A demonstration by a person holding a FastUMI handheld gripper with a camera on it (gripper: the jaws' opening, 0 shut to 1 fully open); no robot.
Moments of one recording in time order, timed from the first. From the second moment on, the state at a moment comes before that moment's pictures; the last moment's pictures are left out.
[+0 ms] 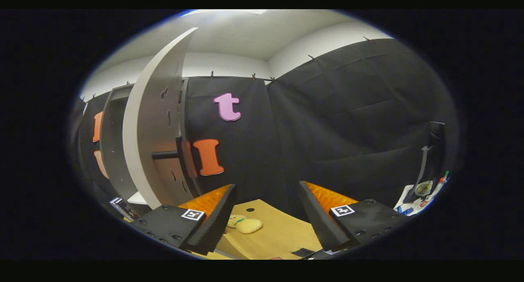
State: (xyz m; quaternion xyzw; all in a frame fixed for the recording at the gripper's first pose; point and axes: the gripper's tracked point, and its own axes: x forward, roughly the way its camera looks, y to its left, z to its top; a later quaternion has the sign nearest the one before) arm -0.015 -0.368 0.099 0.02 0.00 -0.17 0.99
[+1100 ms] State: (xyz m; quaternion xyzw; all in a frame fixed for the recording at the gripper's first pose) arm 0.016 -0.126 0.068 -0.01 0.03 0.00 1.00
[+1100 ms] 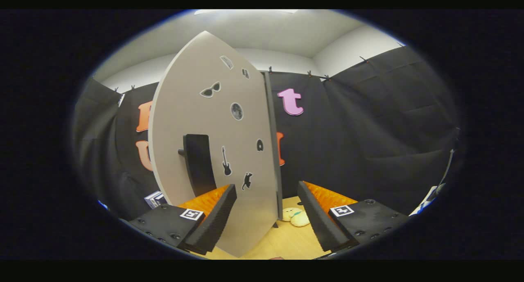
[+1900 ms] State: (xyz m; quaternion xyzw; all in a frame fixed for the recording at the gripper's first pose) arm 0.056 -0.005 0.031 0.02 0.07 0.11 0.99
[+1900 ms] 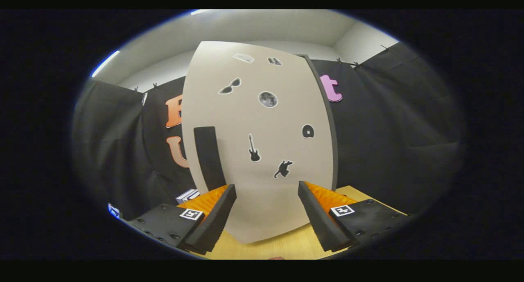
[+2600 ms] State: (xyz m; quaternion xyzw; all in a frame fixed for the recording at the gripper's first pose) arm 0.112 0.024 0.015 0.01 0.10 0.13 0.99
